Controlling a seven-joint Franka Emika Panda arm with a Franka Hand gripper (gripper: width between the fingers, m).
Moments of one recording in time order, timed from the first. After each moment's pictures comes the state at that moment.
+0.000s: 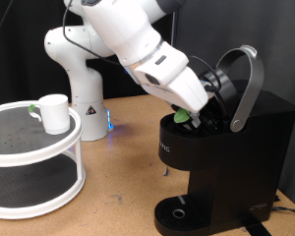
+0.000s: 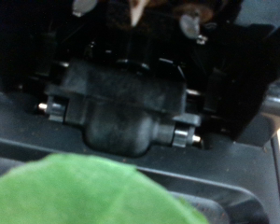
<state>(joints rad) 0.16 -0.07 -0.14 -2.27 0.76 2.16 -1.36</state>
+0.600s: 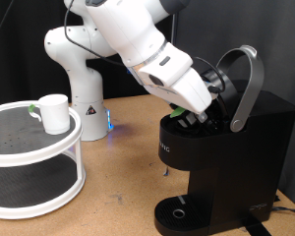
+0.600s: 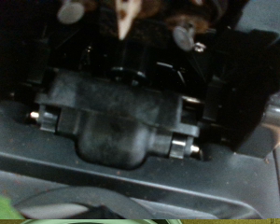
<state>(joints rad) 0.16 -0.06 -0.13 -2.25 0.76 2.15 -1.35</state>
